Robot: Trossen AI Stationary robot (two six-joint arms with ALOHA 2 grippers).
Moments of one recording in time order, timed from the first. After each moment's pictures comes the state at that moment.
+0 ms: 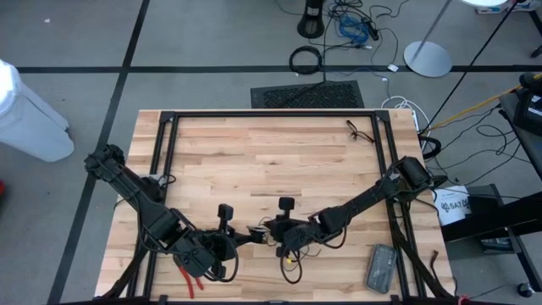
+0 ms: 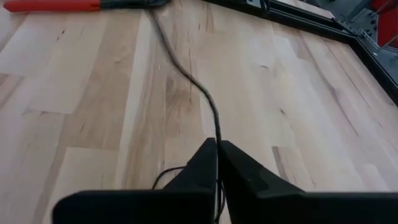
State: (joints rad) left arm -0.71 1.54 1.37 -0.58 -0.67 -0.07; right arm 0.44 1.91 1.17 0.09 0.60 0.09
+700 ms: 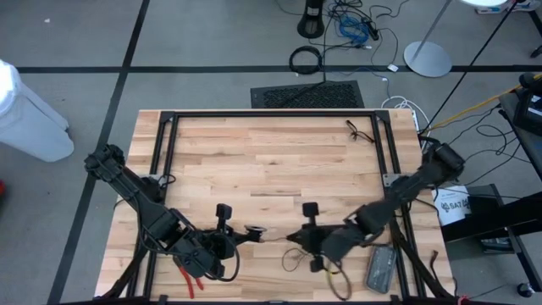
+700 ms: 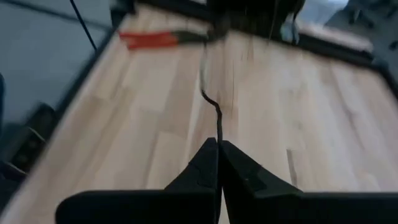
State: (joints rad) left arm -0.72 1.54 1.38 -0.63 -0.66 -0.11; right arm 0.60 1.59 1.17 -0.22 0.53 0.14
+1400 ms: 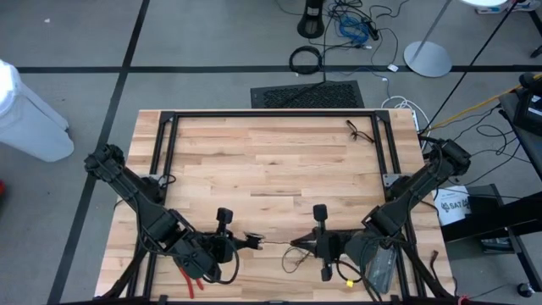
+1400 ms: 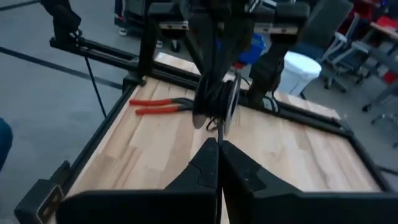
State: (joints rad) left arm -0.72 1.54 1.38 -0.64 -0.58 -0.13; right arm 0.71 1.49 1.17 -0.06 0.66 -0.02
